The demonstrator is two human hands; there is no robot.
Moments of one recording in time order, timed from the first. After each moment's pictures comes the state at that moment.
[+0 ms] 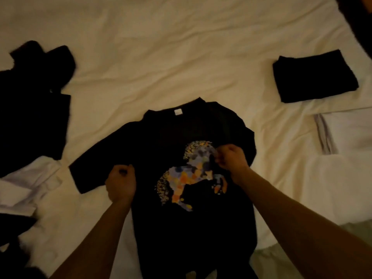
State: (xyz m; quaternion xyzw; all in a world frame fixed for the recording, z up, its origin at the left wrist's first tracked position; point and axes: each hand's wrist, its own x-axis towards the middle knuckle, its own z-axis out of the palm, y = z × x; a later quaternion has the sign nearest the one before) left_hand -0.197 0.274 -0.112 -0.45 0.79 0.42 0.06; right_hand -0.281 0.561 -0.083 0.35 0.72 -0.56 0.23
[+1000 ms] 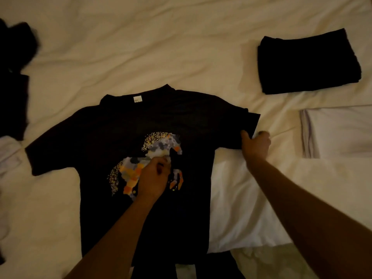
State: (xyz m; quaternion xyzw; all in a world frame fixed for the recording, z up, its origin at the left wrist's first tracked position) left_hand -0.213 0.506 -0.133 -0.30 0.83 0.44 0.16; right_hand -0.337 0.762 -0.134 0.37 0.82 -0.41 0.15
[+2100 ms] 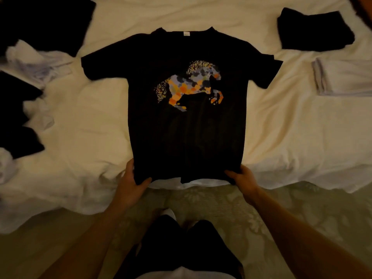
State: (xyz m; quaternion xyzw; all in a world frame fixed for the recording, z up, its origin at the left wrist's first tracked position) left_hand 0.136 0.373 -0.193 -0.27 0.80 0.52 0.09; right_hand 0.040 0.701 -0.174 0.24 0.73 -0.56 0.31
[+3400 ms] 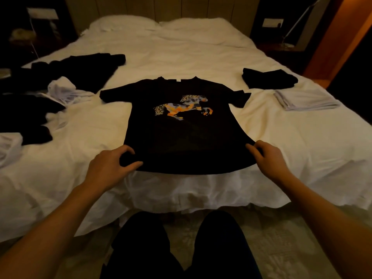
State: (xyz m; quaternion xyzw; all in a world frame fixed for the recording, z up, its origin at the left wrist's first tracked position) left_hand 0.182 0.360 -0.174 -0.05 0.96 0.22 -0.15; right_hand 0.073 0.777 -0.168 -0.11 0.93 -0.32 -0.10
